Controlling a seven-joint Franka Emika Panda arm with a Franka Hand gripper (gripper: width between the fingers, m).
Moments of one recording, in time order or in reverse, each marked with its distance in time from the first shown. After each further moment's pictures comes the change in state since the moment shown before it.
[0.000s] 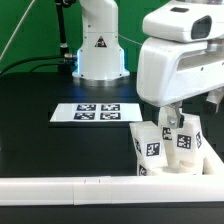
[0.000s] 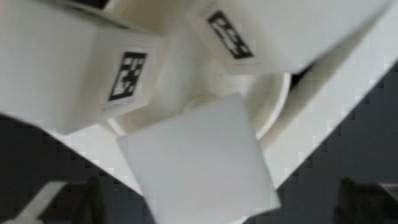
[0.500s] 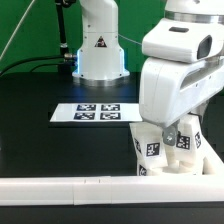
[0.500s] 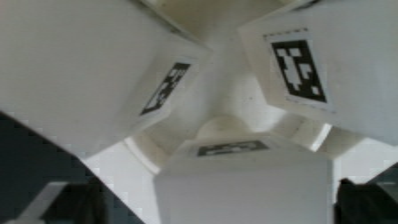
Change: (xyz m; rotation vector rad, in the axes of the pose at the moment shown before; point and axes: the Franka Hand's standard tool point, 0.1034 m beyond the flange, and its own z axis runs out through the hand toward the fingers) arm -0.006 0.008 0.020 -0.006 0.004 -0.150
